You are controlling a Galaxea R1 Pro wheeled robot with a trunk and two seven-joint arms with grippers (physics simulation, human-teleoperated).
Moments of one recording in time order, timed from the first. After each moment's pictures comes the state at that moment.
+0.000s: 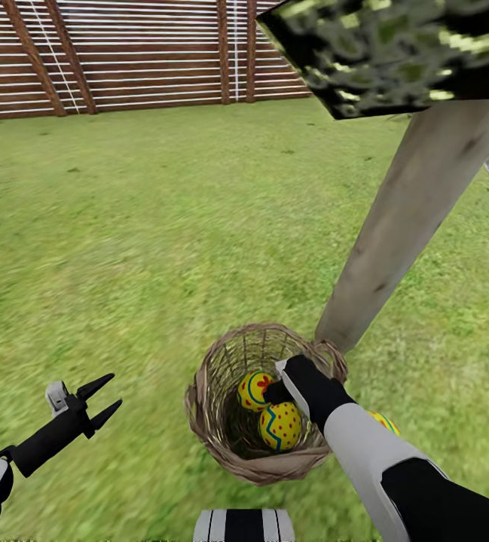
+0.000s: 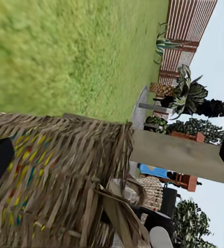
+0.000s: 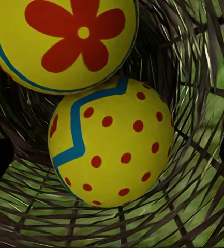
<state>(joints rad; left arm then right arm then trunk) -0.29 0.27 0.37 -1.07 1.24 0.97 -0.55 -0.92 0.17 0.25 -0.46 -0.01 0.84 -0.01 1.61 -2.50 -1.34</state>
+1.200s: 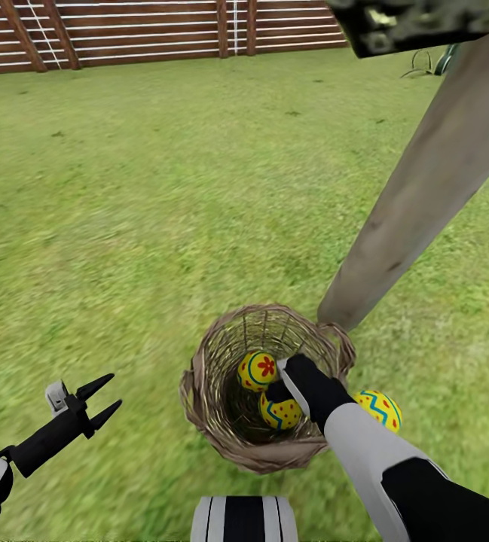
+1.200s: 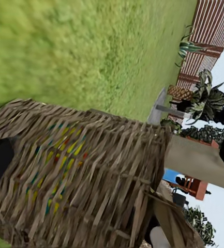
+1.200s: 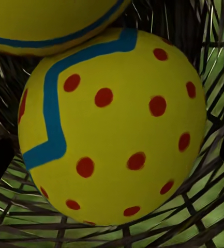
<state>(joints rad) -0.29 0.27 0.37 -1.07 1.24 0.97 -0.55 -0.92 0.17 0.25 -0.47 -0.01 0.84 -0.04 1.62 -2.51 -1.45</state>
